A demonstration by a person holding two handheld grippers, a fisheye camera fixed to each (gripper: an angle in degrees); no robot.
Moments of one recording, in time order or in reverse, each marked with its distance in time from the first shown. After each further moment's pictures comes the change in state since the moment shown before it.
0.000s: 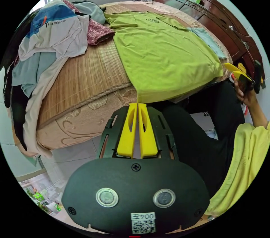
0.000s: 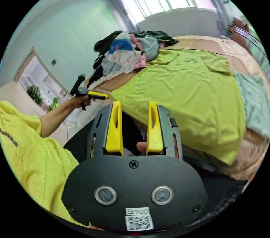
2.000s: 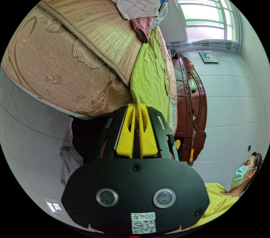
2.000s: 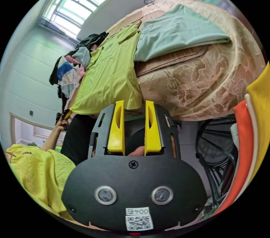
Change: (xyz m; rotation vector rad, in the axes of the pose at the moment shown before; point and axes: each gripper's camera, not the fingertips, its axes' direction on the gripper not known) left arm -0.281 0.010 -0.131 0.287 0.783 -0.775; right arm 0.279 0.019 -0.186 -0.034 0.087 0.621
